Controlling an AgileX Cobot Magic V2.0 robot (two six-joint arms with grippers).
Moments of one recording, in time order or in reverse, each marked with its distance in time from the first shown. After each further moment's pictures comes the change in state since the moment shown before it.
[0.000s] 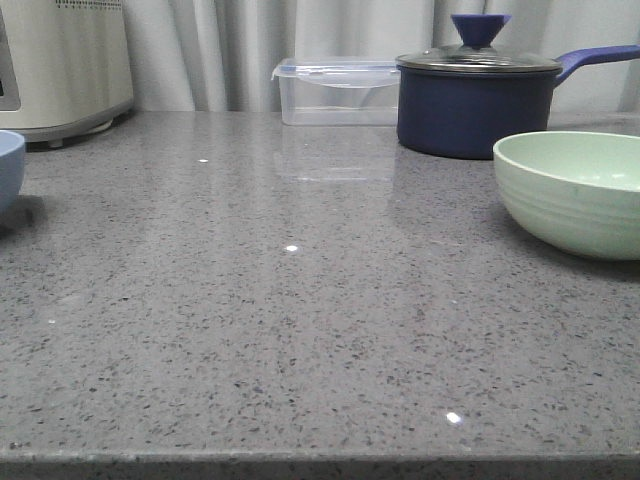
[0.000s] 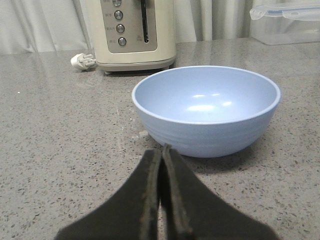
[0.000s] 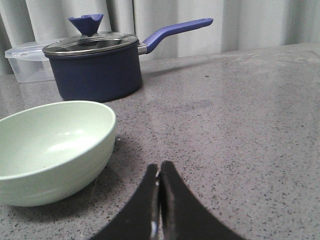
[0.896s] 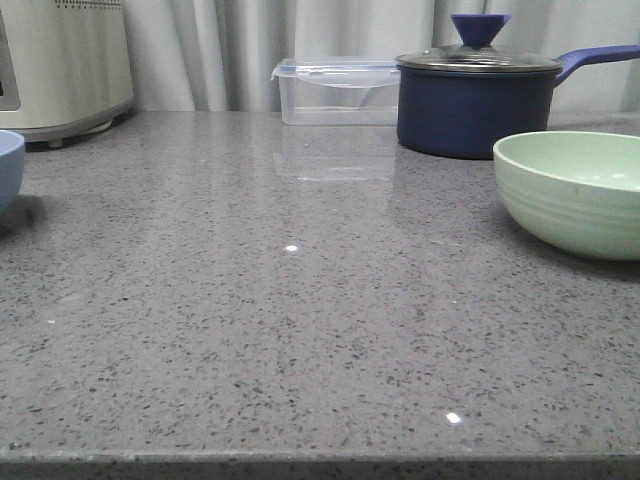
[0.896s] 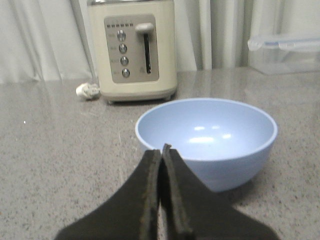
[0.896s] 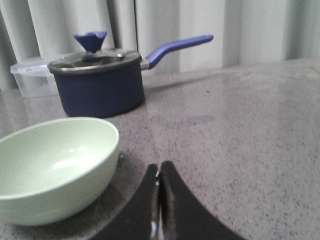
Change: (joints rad) left arm 0.000 0.000 0.000 0.000 -0.108 0.000; right arm 0.000 0.000 0.000 0.000 -0.065 0.000
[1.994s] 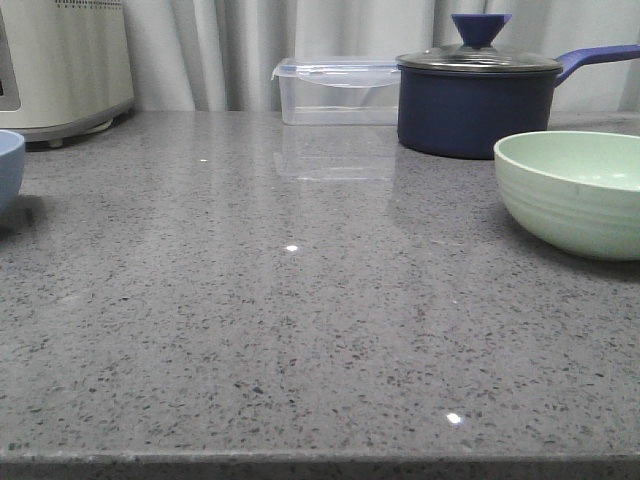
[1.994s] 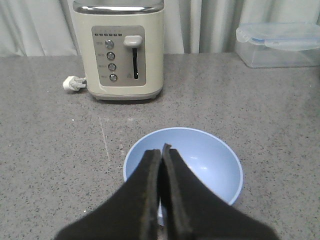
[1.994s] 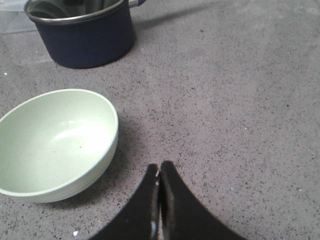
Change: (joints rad) left arm 0.000 0.384 -0.575 -0.067 0.467 0.000; right arm 0.000 0.368 -0.501 0.000 0.565 0.000
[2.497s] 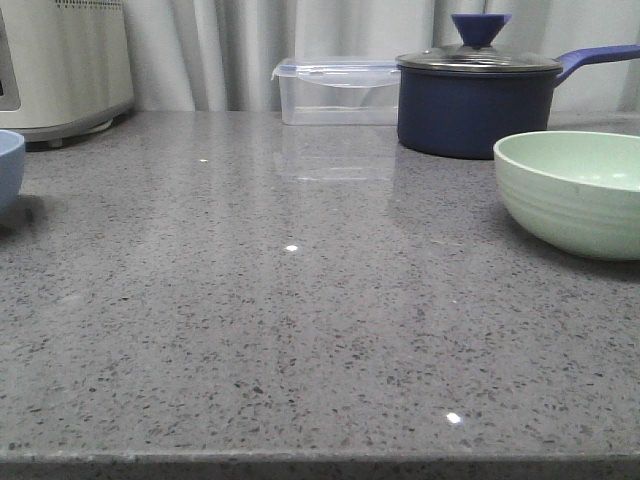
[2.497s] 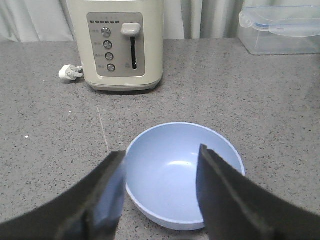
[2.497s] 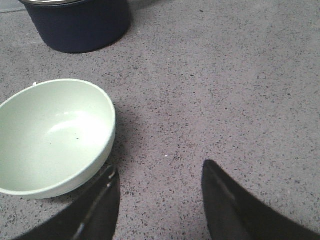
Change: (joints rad) left arm 0.000 0.075 -0.042 0.000 0.012 0.000; right arm 0.000 0.074 -0.056 0.000 0.050 0.002
